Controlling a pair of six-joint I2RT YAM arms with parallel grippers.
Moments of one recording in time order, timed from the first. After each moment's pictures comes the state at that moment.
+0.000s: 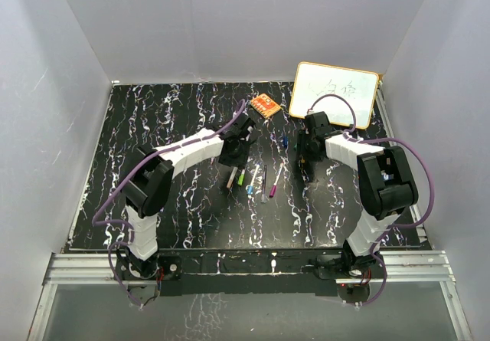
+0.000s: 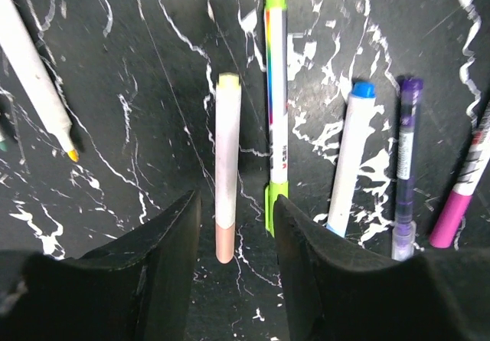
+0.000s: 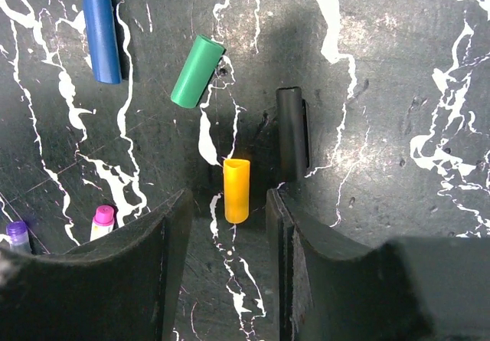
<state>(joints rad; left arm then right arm) -0.70 1.94 1.47 -0.70 -0.15 -0.38 0.24 1.75 1.02 -0.27 0.03 0.32</state>
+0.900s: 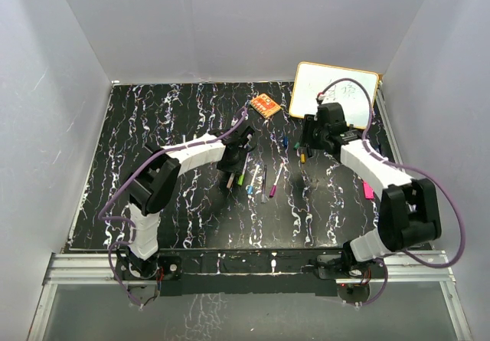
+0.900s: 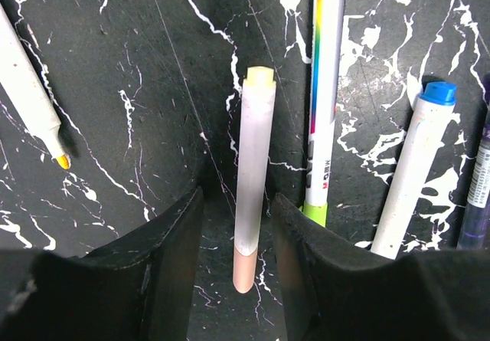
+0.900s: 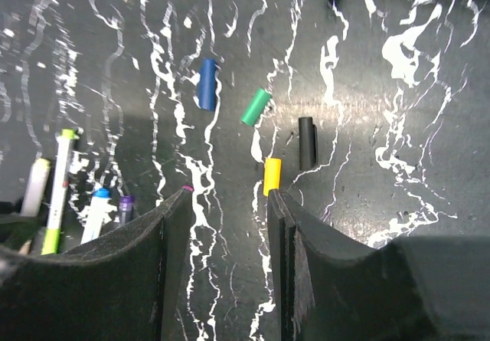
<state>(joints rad) -0.71 1.98 1.37 -0.63 -0.19 -0.37 0.24 1.49 1.01 -0.29 0.02 0.31</state>
